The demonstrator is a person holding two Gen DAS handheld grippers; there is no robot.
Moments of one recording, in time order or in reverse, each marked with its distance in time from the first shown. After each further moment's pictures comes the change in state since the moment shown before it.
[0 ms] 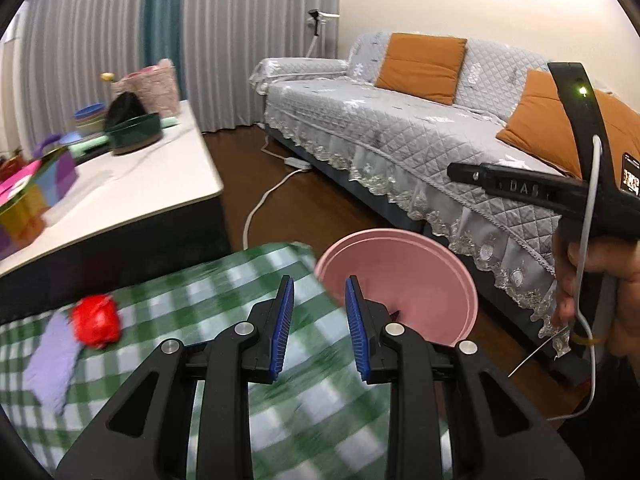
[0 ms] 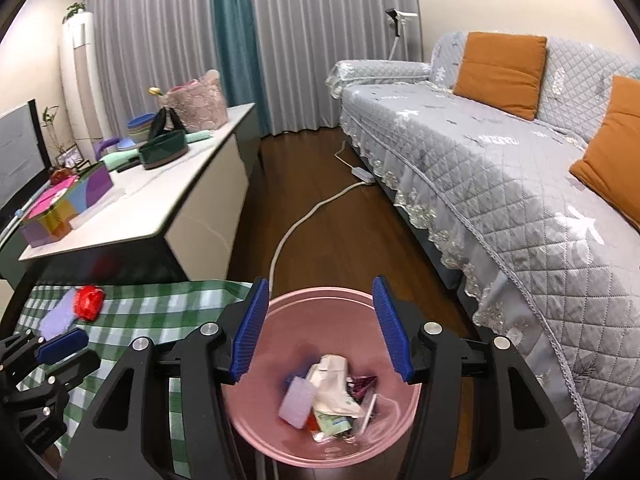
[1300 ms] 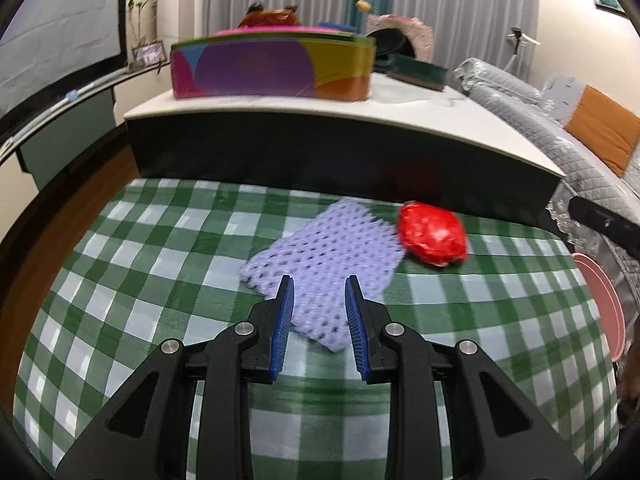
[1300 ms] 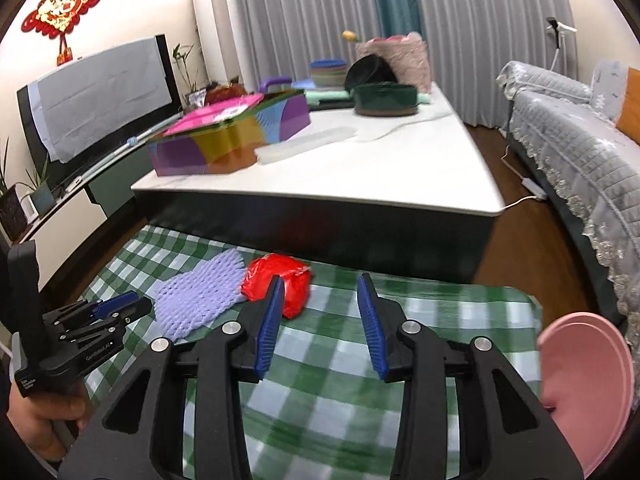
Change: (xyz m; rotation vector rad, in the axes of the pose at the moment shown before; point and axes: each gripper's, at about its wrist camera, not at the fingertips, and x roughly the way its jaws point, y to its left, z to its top) left arm -0.052 0.273 -0.109 -0.434 0.076 0.453; right arm 0.074 0.283 -0.041 -0.231 0.104 0.428
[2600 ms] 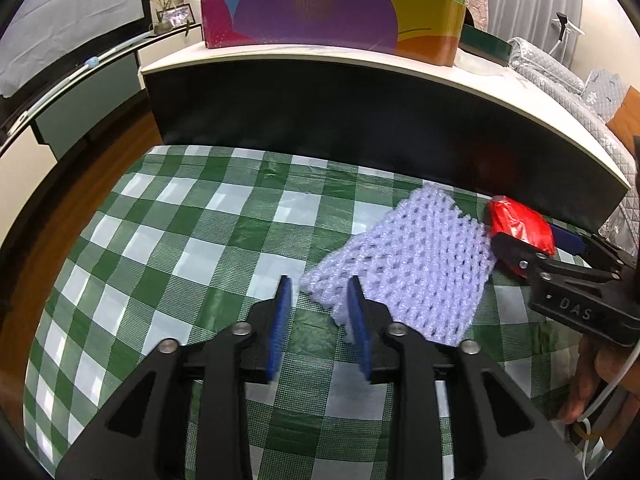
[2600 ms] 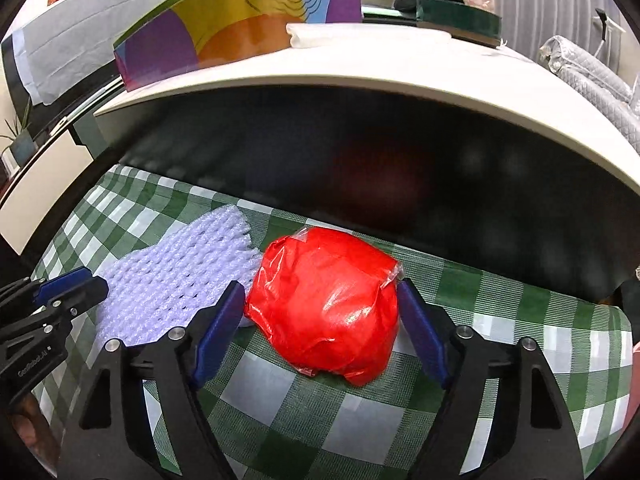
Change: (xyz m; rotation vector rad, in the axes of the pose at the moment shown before) left arm 0.048 0.035 0.015 -0.057 0.124 0.107; right arm 0.132 0.048 -0.004 -0.086 0.198 -0.010
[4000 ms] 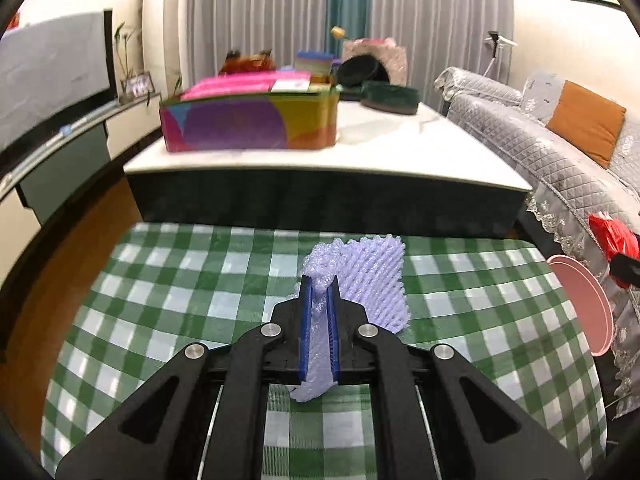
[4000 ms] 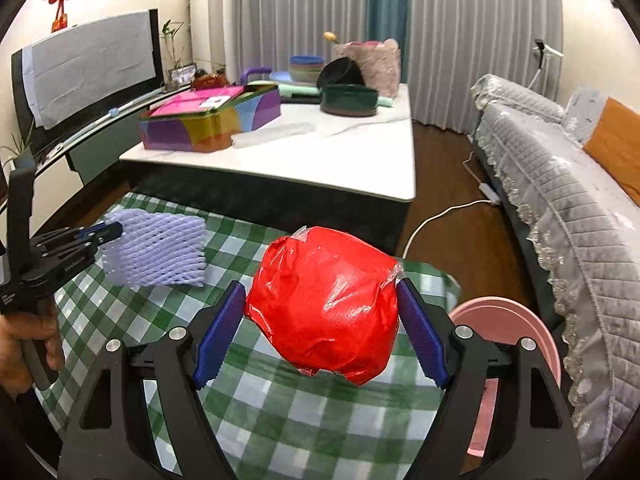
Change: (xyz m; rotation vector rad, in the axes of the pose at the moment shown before) left arm -0.112 -0.048 -0.013 0.148 -0.223 -0.124; right arm -0.235 -0.071 -0.064 0.014 -0.171 -0.164
